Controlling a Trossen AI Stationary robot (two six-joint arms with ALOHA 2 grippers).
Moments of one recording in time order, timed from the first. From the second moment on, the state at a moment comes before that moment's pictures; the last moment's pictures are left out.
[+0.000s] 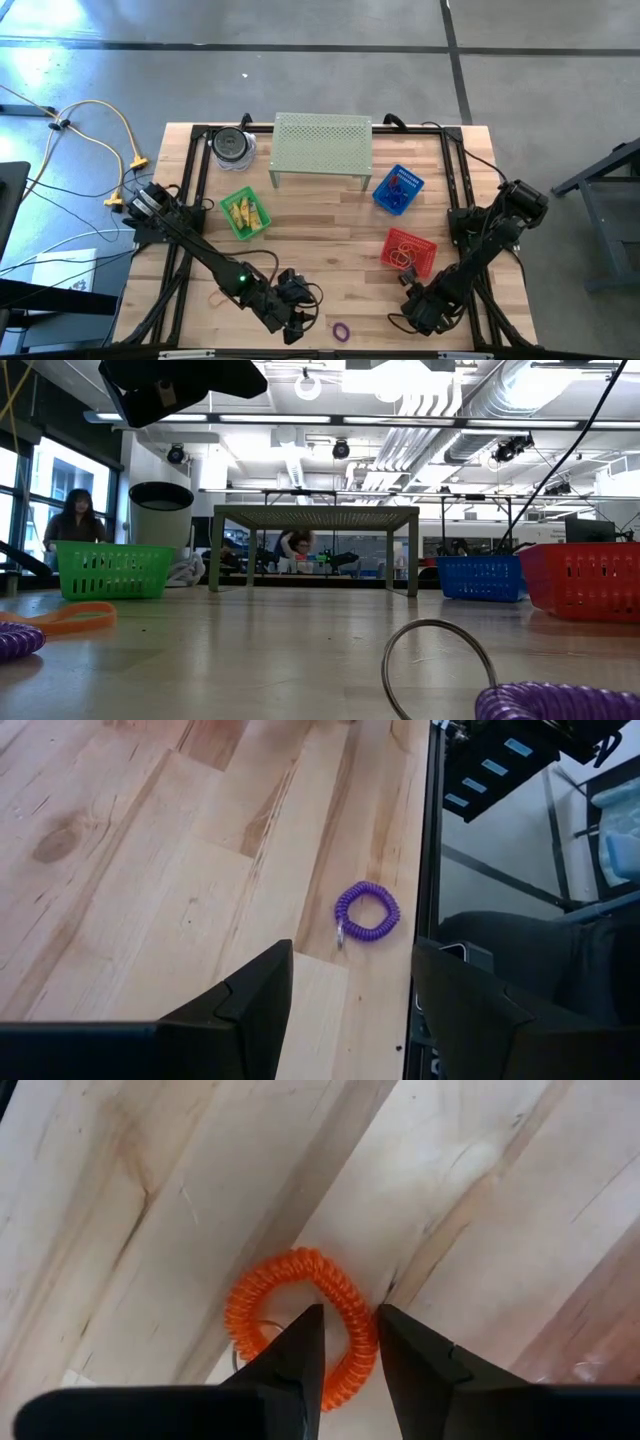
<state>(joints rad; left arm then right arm) -0.67 1.78 1.25 -0.15 -0.37 -0.88 0.89 1.74 0.91 -0.59 0.02 0.33</state>
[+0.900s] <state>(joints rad) -0.68 1.78 1.25 -0.15 -0.37 -0.89 0.90 1.73 1.12 -0.87 0.12 0.32</state>
